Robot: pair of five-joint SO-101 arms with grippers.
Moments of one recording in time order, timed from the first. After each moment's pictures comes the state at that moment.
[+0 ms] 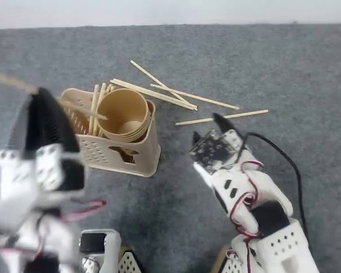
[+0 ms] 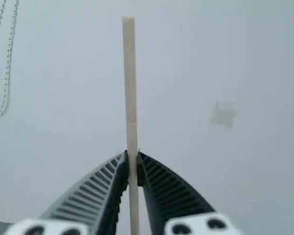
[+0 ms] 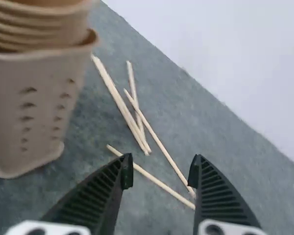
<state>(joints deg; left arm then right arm) -6.5 -86.6 46.8 36.6 14.0 -25.4 -78.2 68.0 42.8 25.0</state>
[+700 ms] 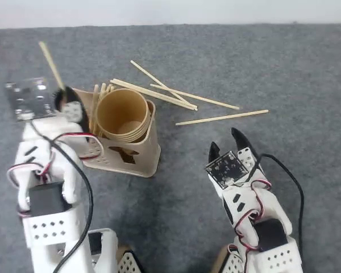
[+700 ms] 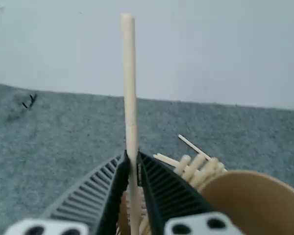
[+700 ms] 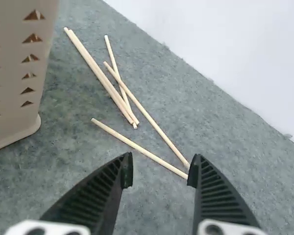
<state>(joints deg) -13.2 -59.6 45.3 48.0 6.5 -20.7 -102.9 89.1 43.9 25.0</state>
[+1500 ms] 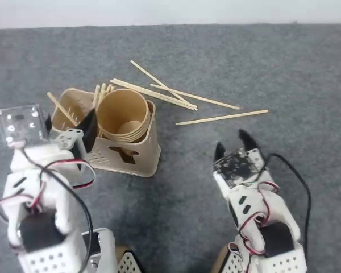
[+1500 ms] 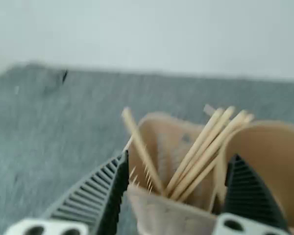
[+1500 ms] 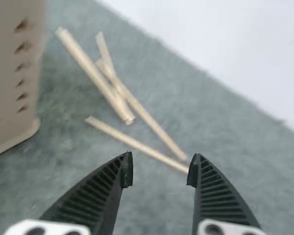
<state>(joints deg) -20.9 -69.7 43.6 66.2 3.8 -18.0 -103.1 81.3 51.6 21.8</state>
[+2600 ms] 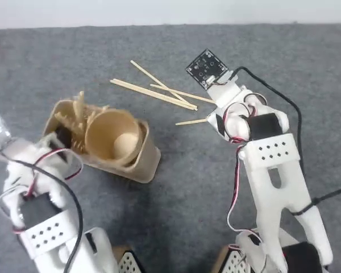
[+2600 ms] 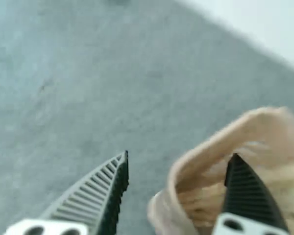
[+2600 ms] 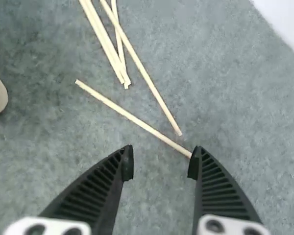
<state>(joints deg) -31.5 -64.9 57.8 55.0 21.5 -16.0 -25.2 22.6 60.9 30.5</state>
